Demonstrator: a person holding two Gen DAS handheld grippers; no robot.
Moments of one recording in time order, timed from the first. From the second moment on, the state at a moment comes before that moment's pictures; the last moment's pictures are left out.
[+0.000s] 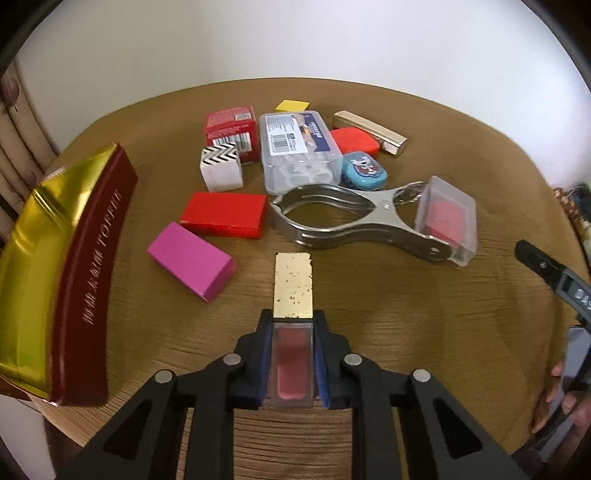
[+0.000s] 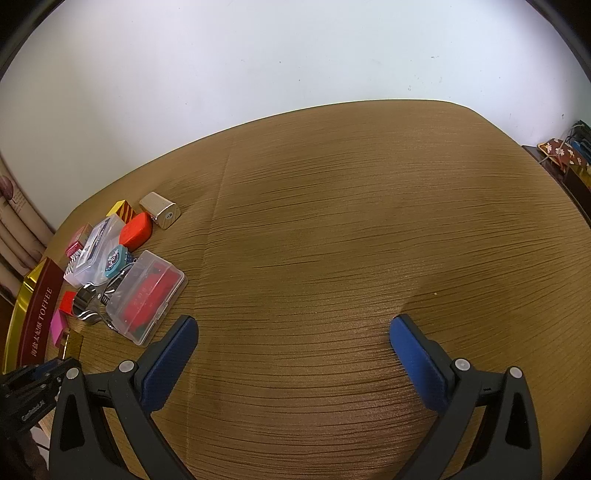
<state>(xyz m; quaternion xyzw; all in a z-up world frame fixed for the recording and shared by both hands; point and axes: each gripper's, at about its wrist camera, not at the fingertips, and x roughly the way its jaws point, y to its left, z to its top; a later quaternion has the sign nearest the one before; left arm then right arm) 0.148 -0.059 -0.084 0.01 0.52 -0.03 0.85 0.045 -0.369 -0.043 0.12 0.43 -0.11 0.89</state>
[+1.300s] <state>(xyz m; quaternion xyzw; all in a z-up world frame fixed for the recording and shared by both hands) 0.133 0.154 -0.023 -0.12 0.48 0.08 0.86 0.081 -0.146 -0.018 -0.05 0.47 0.27 0.84</state>
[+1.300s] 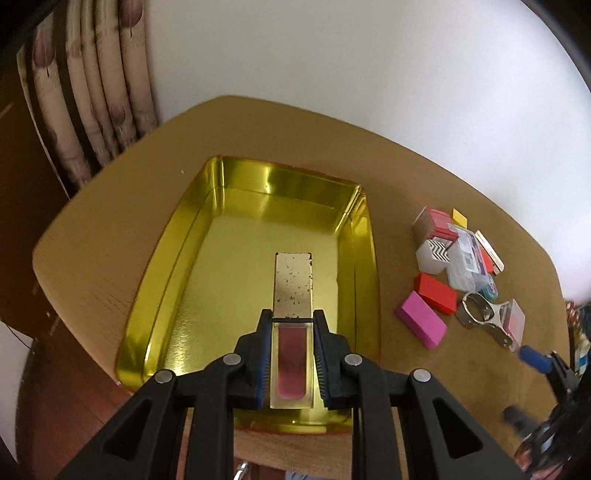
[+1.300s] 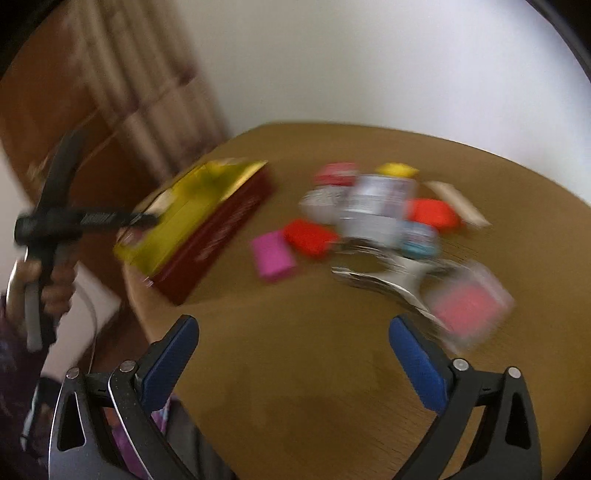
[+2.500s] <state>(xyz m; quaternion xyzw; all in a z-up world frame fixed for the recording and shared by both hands) 0.125 0.196 -0.032 -0.17 0.46 0.12 0.87 0.166 -0.063 -0.074 -0.15 0.56 0.27 0.77</state>
